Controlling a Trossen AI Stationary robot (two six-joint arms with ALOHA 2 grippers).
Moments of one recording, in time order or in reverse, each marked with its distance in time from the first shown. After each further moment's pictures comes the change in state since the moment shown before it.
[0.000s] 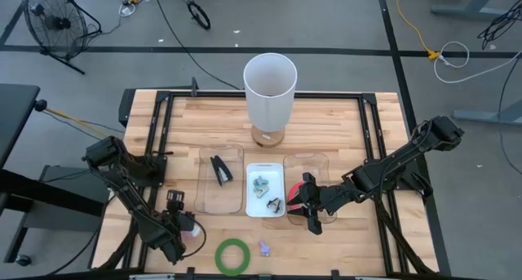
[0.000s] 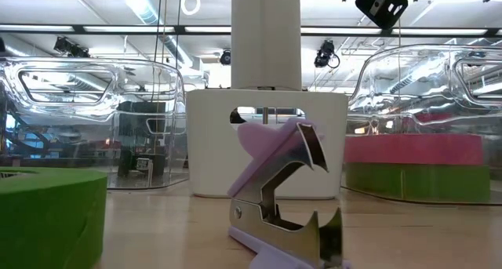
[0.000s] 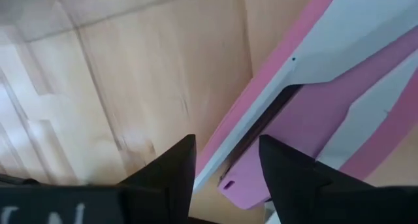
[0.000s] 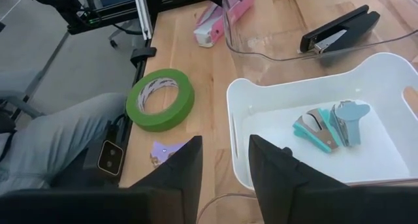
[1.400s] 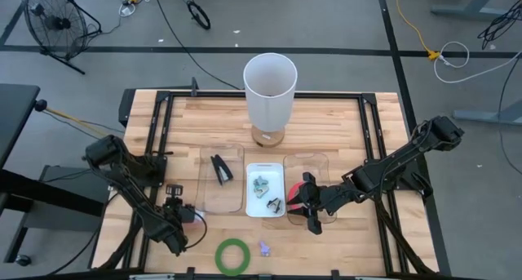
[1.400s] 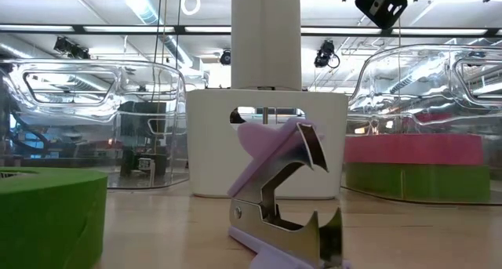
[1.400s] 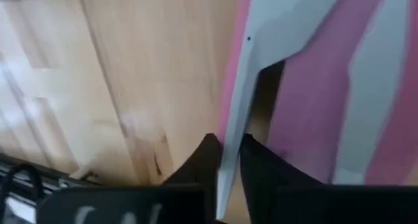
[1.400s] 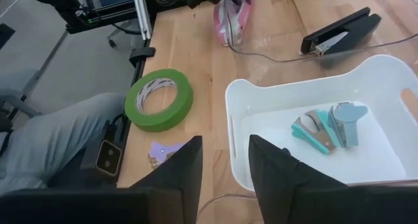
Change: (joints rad) left arm 0.024 -0.002 -0.108 0.058 0.037 -0.029; right arm 0.000 0.000 0.000 0.000 0.008 -0.008
